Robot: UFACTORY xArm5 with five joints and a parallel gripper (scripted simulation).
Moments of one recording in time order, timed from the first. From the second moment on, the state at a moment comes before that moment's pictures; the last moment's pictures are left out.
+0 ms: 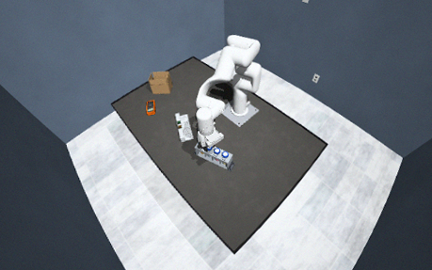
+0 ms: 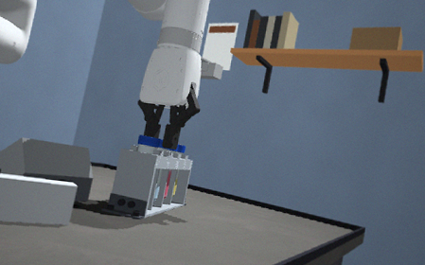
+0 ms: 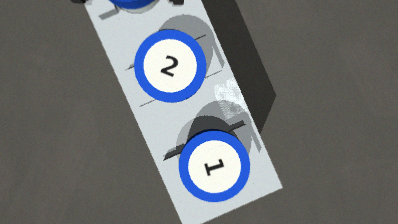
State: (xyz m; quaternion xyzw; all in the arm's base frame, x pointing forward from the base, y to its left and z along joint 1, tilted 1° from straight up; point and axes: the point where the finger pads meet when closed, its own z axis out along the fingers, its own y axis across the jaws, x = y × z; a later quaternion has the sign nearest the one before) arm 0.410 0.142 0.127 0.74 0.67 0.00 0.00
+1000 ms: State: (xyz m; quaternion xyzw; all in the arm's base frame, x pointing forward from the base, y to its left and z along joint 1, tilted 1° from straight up) arm 0.410 0.142 0.127 0.83 0.56 0.00 0.00
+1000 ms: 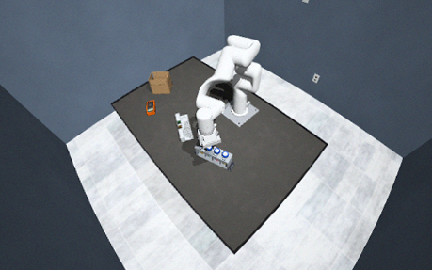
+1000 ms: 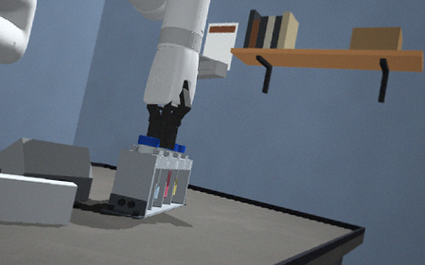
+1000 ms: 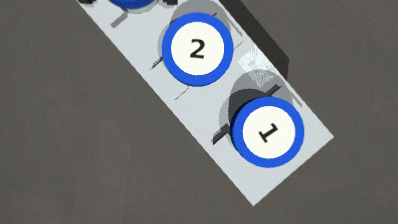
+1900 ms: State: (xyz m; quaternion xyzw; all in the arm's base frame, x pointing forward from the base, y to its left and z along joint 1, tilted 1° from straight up) arm 0.410 0.142 0.128 0.39 0.92 0.00 0.00
